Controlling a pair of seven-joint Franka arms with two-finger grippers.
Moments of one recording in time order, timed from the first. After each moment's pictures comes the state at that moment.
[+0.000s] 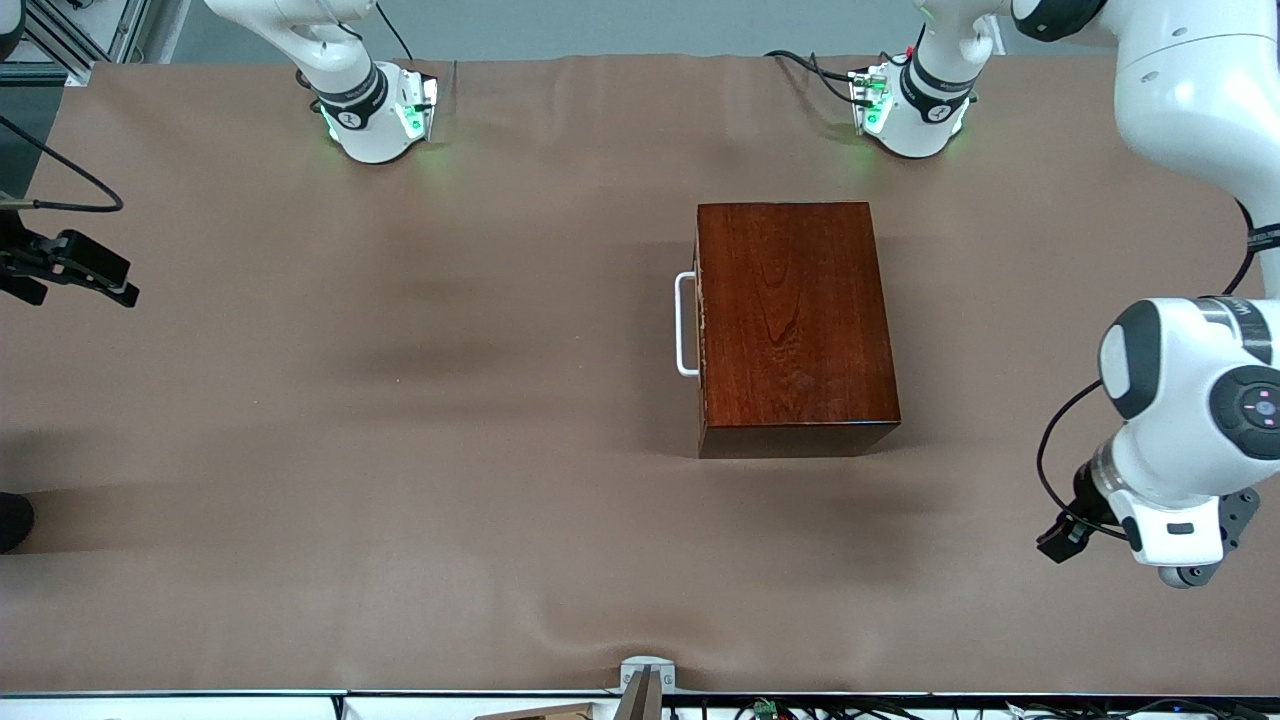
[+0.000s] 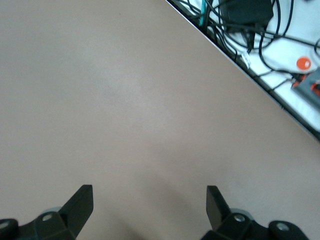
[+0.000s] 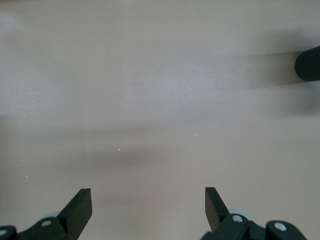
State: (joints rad) left arm -0.02 0.66 -0.05 -1.22 0.18 1.99 -0.81; right arm -0.01 0.05 -0.02 -1.49 -0.01 1.58 -0.01
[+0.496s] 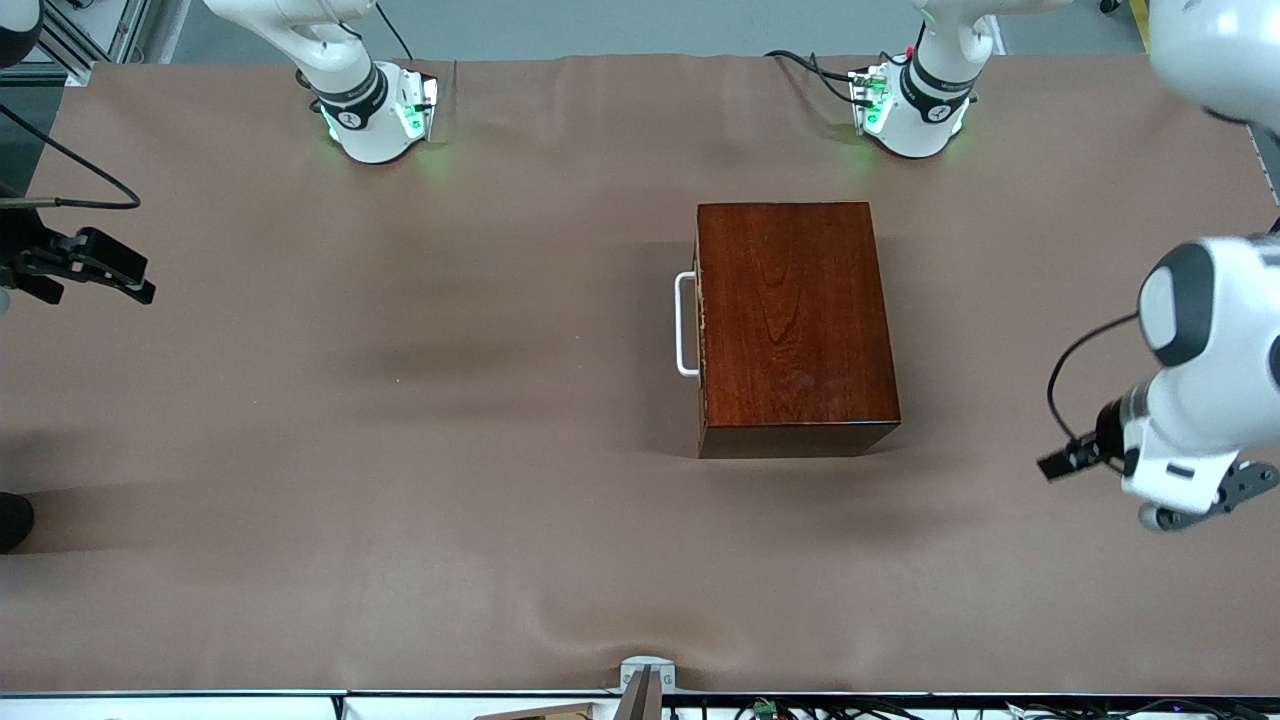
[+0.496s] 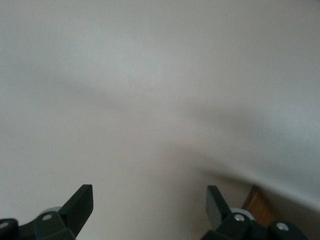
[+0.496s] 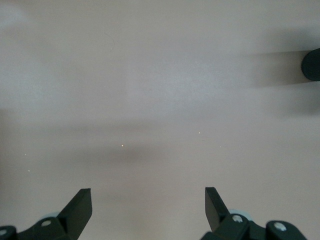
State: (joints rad) left arm 0.01 0.43 -0.06 -1.43 0.13 1.79 -0.41; right arm 0.00 0.05 -0.02 -1.49 -0.01 1.57 -0.01
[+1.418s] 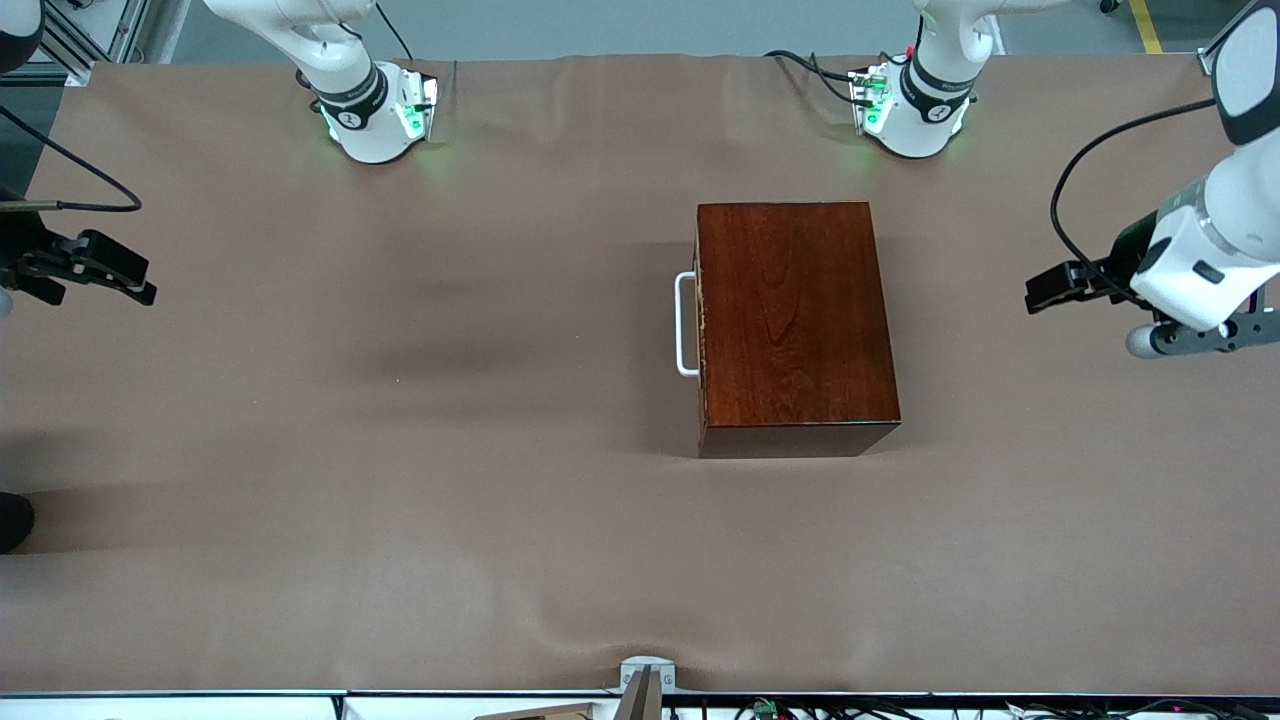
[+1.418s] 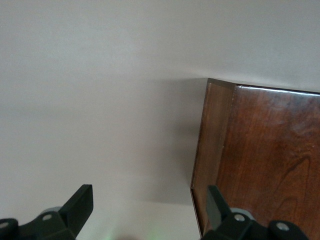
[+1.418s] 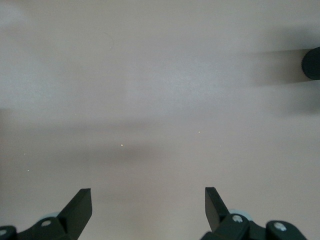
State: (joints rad) left arm 0.02 0.11 -0.15 -1.52 0.00 1.54 -0.23; right arm 0.00 0.06 -0.02 -1.49 -0.01 1.57 -0.01
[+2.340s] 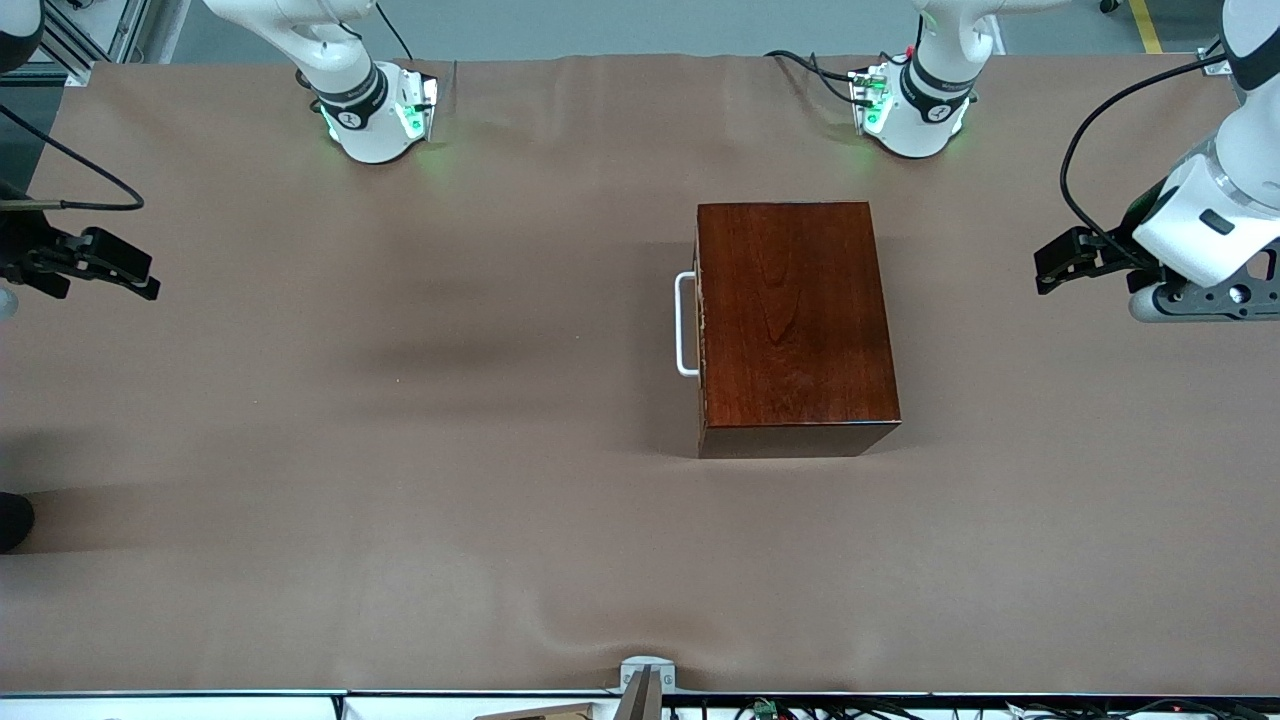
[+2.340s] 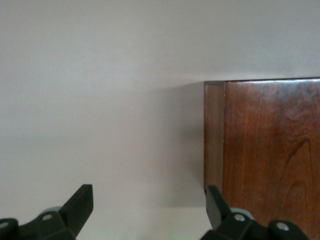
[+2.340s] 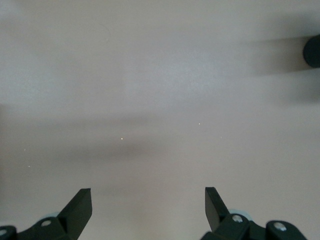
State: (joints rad) left arm 0.02 0.07 -0.17 -1.51 0.03 1.54 -0.09; right arm 0.00 0.06 -0.02 -1.49 -0.01 1.54 0.03
